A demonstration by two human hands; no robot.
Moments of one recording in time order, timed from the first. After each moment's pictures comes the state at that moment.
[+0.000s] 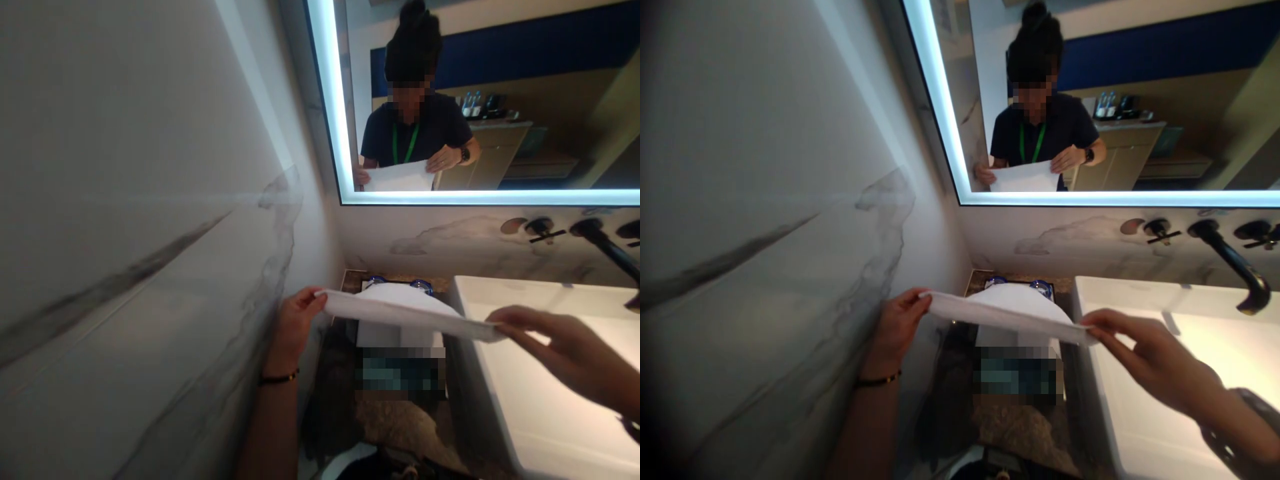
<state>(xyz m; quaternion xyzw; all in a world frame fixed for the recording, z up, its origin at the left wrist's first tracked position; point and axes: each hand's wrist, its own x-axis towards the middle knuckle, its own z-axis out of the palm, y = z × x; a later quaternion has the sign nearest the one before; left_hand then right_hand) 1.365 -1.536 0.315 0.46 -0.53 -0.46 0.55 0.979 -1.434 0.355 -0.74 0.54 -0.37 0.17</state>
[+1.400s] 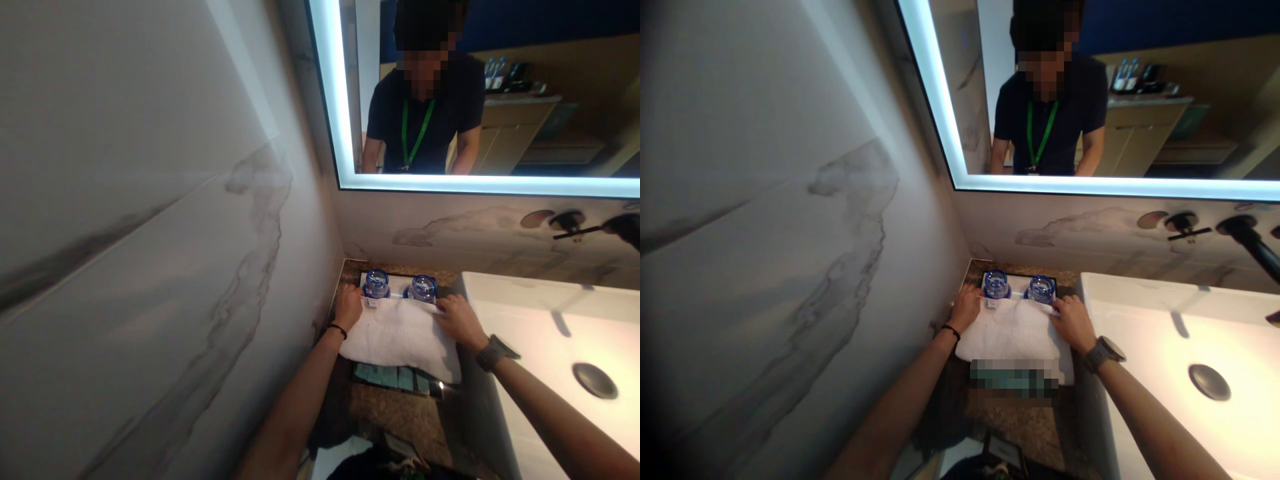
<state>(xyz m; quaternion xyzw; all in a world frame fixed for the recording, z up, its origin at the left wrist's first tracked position) 1.292 -1.627 0.160 0.58 -0.78 -0.12 0.20 0.994 -1.557 0.172 -0.76 0.63 -0.15 0.05</state>
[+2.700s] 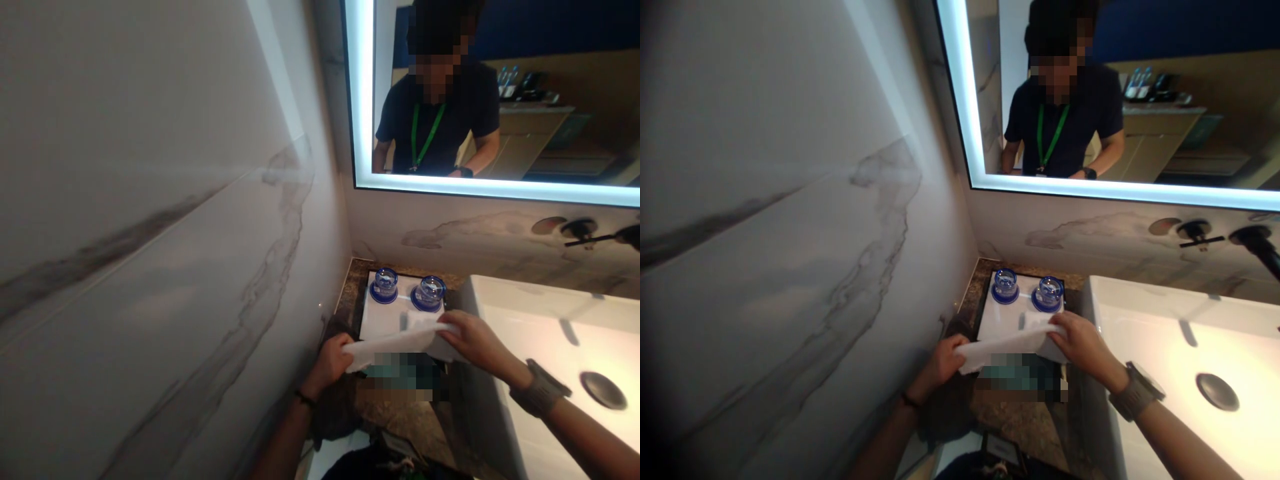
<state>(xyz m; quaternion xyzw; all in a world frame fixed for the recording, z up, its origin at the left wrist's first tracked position) 1.359 -1.503 0.165 0.58 -0.72 -0.35 0.17 1.023 -1.506 0.229 -0.79 0.58 -0.13 0.13</state>
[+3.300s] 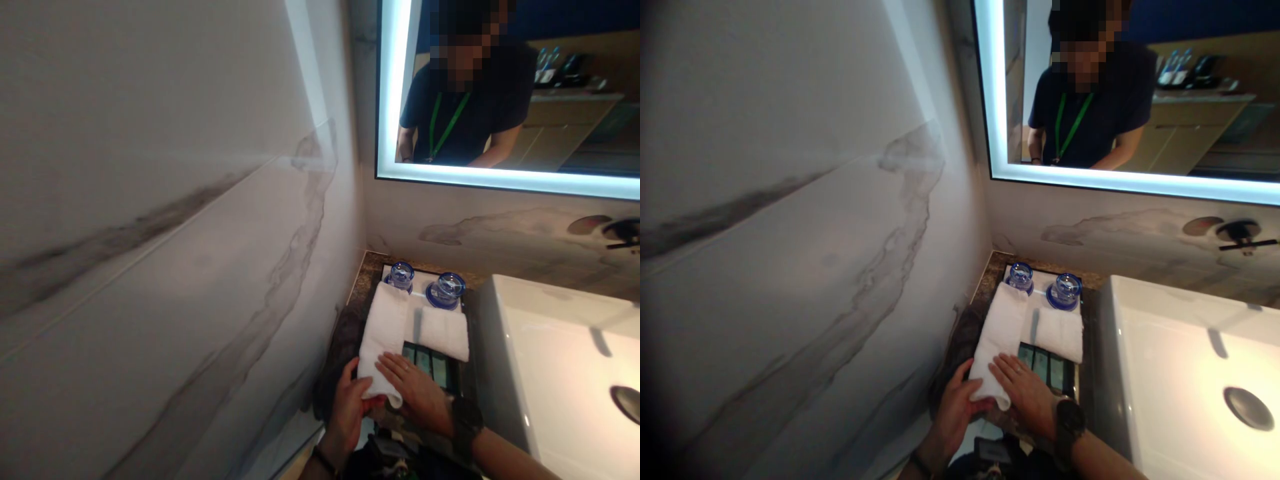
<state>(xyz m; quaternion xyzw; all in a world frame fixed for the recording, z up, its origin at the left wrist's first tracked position) 1.316 -1.402 0.158 0.58 -0.11 -0.65 0.47 1.140 -1.432 0.126 -0.89 0.34 -0.13 0.28</state>
